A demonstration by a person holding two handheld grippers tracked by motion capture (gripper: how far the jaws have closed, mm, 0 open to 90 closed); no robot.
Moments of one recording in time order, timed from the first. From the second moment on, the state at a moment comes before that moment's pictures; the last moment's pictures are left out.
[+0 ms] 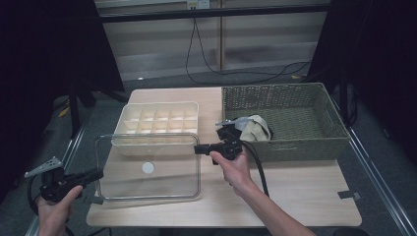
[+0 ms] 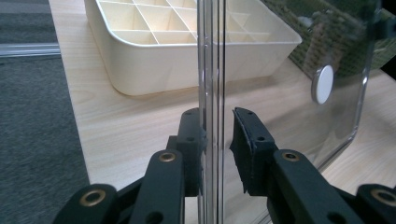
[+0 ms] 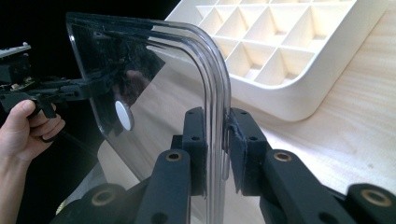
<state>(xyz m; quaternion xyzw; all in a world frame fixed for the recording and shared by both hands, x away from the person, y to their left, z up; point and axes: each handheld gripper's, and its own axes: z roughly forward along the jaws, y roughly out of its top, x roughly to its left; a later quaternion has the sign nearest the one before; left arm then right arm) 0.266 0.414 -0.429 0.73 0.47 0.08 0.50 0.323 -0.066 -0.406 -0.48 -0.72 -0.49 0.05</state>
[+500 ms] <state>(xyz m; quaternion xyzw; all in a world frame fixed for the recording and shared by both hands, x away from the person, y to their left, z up) 0.271 0.417 -0.450 0.73 0.49 0.07 0.47 0.325 -0.055 -0.424 -0.49 -0.73 -0.48 0.05</state>
